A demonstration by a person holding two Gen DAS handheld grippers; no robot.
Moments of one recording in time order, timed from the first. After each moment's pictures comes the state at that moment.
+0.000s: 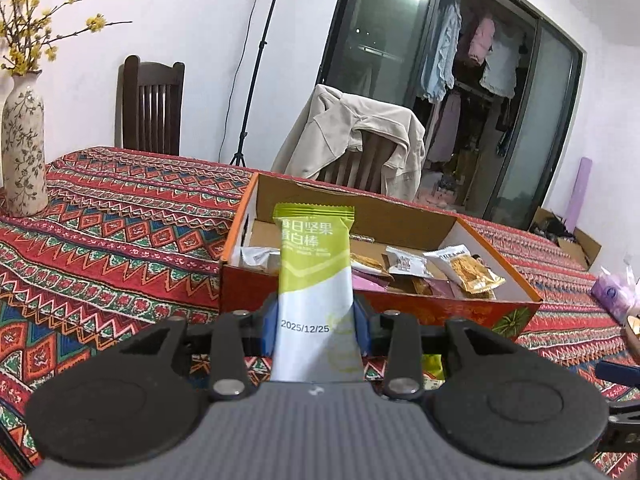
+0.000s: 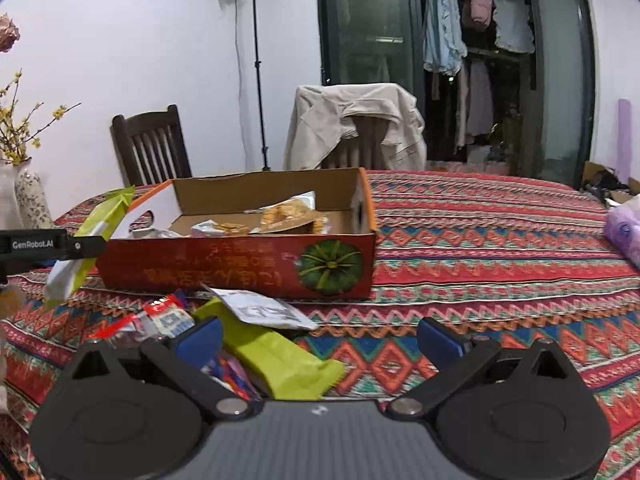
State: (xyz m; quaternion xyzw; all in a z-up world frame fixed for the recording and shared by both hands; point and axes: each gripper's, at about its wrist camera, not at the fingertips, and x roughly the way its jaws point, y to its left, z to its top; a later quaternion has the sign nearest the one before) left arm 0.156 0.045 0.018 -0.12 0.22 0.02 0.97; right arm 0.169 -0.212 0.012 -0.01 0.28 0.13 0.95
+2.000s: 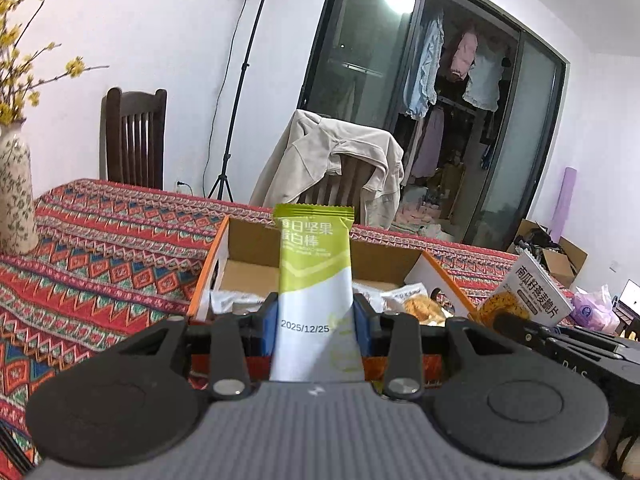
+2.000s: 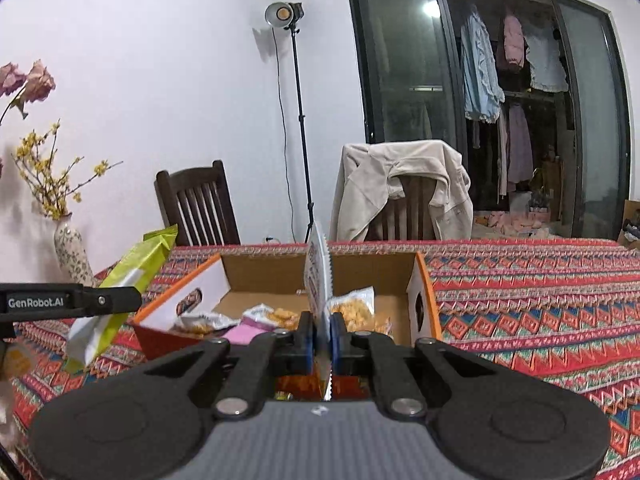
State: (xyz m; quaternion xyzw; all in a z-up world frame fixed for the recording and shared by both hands) left arm 0.155 0.022 0.075 -0.12 0.20 0.00 0.97; right arm 0.196 -0.198 0.064 0.02 0.19 0.19 0.96
